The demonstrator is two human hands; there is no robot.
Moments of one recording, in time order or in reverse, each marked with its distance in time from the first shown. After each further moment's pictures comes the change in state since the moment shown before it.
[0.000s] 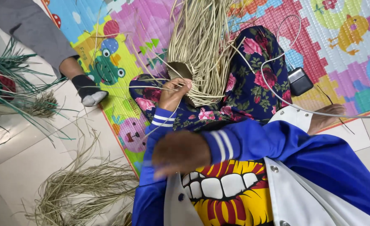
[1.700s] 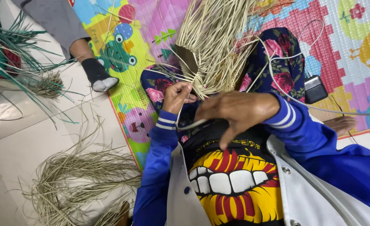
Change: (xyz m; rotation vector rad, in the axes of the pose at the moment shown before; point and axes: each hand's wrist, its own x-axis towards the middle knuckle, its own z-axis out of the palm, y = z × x) left_hand -0.036 -0.015 -0.020 -0.167 0.261 -0.216; right_hand -0.018 0.010 -0.113 -0.488 -0.532 0.572
